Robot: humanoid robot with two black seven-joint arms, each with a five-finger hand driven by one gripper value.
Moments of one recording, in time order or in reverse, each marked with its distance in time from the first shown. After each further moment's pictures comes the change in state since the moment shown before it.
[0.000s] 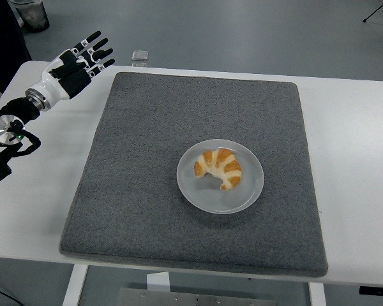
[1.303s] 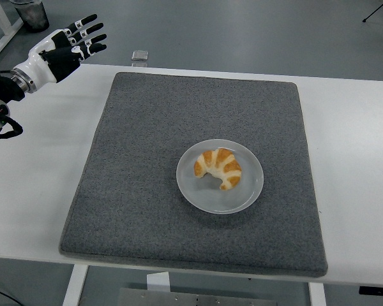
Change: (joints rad) left arm -0.067 0.063 0.046 0.002 0.190 0.000 -0.071; right arm 0.000 0.000 -0.002 -0.011 0.000 -0.002 0.000
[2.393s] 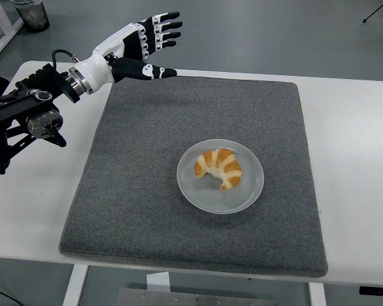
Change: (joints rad) left arm -0.022 0.063 0.072 -0.566 0.387 0.396 -0.245; right arm 0.000 0.000 0.000 0.000 0.000 0.000 0.000
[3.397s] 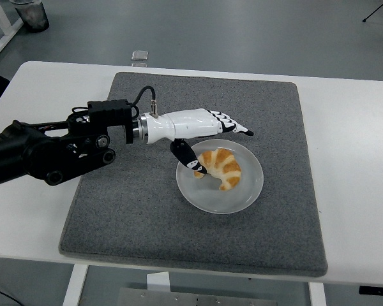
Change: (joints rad) left arm -0.052 -0.144 0.135 -0.098 1.136 0.207 -0.002; right arm 0.000 0.000 0.000 0.000 0.000 0.000 0.000
